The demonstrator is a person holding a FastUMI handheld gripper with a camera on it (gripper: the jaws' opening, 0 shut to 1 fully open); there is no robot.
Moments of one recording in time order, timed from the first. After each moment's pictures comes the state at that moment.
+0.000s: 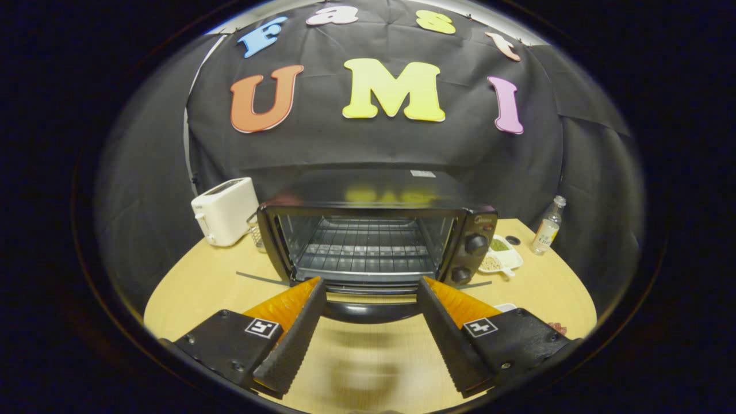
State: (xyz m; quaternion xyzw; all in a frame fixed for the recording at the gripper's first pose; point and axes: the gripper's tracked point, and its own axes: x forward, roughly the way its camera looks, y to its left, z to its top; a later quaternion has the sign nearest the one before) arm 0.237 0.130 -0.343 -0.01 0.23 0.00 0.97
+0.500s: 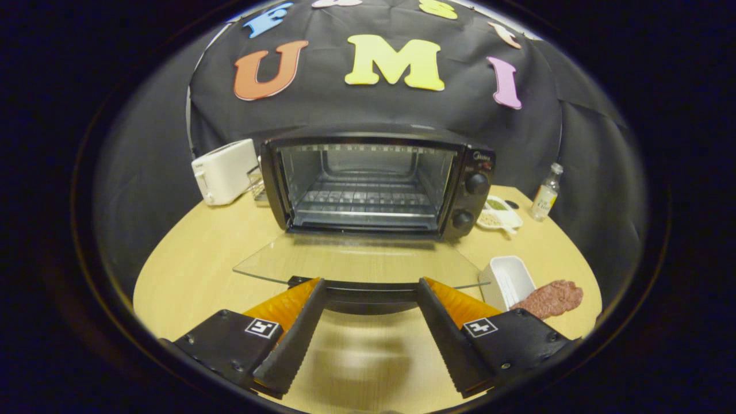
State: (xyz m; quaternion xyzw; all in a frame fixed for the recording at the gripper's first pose) arm 0.193 0.127 -0.418 -0.01 0.31 -0.01 0.95
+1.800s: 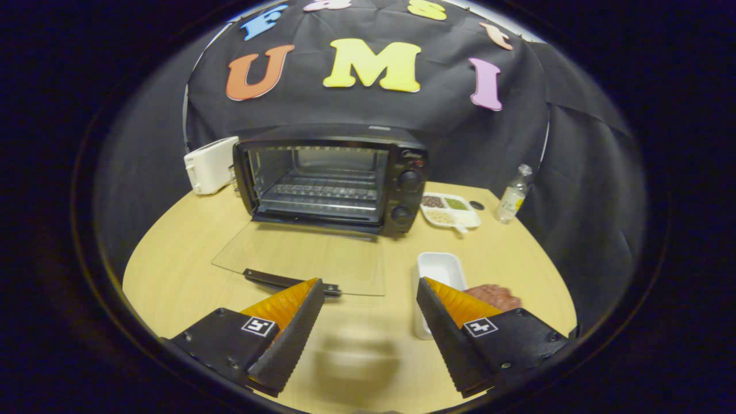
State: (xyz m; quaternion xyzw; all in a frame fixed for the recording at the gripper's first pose) arm 0.149 -0.001 -0.365 -0.05 0.28 -0.04 0.96
